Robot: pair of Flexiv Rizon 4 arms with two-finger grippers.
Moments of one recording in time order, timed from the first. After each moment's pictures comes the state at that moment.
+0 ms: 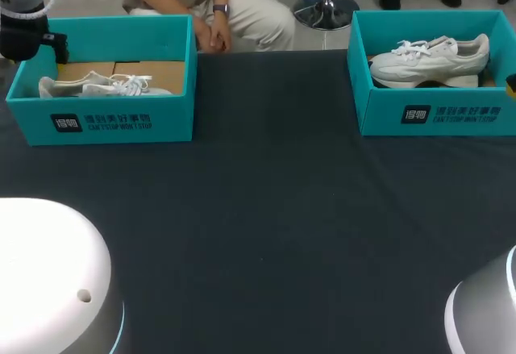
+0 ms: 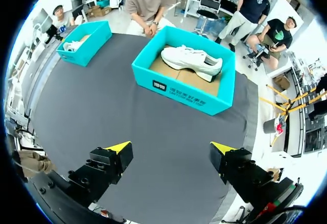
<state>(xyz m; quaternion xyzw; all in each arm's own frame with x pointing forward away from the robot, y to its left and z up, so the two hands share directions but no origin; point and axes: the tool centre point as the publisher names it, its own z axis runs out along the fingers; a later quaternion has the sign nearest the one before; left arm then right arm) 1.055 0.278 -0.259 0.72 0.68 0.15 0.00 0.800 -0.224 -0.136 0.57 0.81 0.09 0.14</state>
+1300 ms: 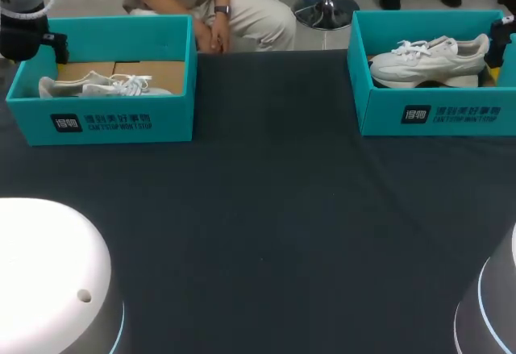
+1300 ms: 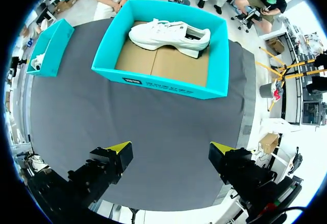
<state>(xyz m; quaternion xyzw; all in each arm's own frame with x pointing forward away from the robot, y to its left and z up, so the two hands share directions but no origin) 1.055 0.278 -0.259 0.72 0.68 0.15 0.00 0.868 -0.237 -0.165 0.65 0.76 -0.04 0.05</state>
